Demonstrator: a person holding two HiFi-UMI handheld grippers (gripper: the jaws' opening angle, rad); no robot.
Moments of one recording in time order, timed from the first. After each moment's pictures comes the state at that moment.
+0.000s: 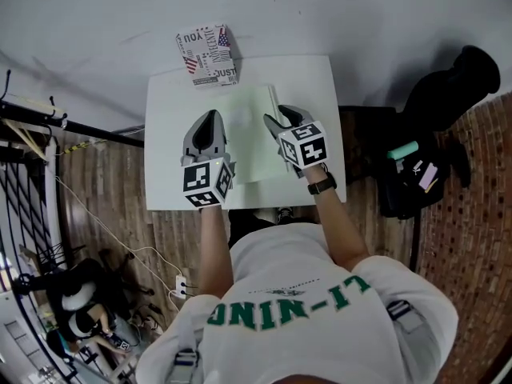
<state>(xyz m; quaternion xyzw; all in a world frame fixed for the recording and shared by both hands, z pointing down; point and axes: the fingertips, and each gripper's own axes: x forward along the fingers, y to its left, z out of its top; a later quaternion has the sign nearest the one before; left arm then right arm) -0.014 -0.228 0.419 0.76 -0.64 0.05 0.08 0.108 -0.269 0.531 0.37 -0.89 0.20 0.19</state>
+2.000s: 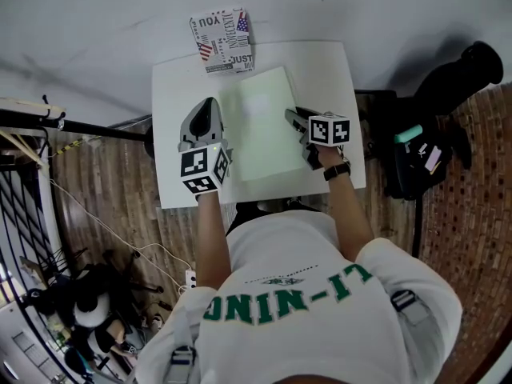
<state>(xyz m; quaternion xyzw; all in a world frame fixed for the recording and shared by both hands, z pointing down) -0.116 -0.246 0.448 0.77 -0.62 0.06 0.11 0.082 -0.266 0.630 0.37 -0.82 0.42 0.15</state>
